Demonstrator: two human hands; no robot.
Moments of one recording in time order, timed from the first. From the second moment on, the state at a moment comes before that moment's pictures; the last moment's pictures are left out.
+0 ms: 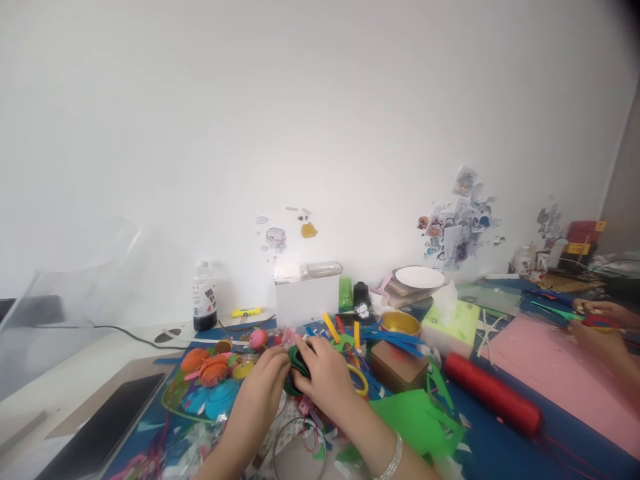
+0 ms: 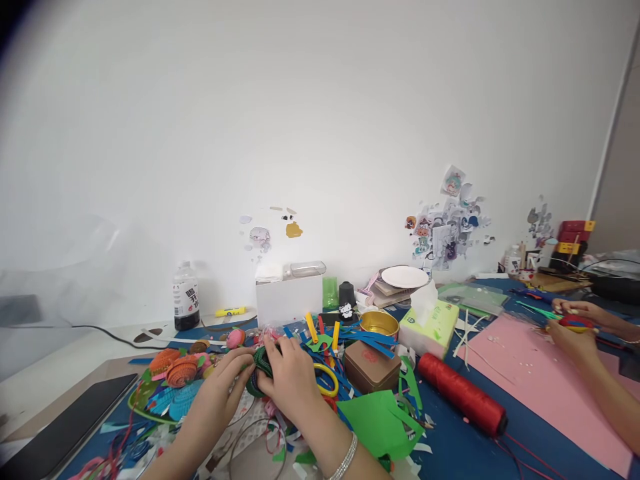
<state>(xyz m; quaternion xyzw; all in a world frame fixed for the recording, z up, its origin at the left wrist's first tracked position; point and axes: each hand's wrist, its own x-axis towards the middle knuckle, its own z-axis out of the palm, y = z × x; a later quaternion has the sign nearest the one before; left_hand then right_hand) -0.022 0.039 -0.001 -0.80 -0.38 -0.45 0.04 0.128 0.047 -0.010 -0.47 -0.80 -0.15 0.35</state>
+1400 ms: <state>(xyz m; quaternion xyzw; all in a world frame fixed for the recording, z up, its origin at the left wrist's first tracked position) -0.020 0.041 -0.013 -0.80 -0.40 -0.45 -0.03 0.128 0.047 -0.010 -0.46 -0.81 -0.09 0.34</state>
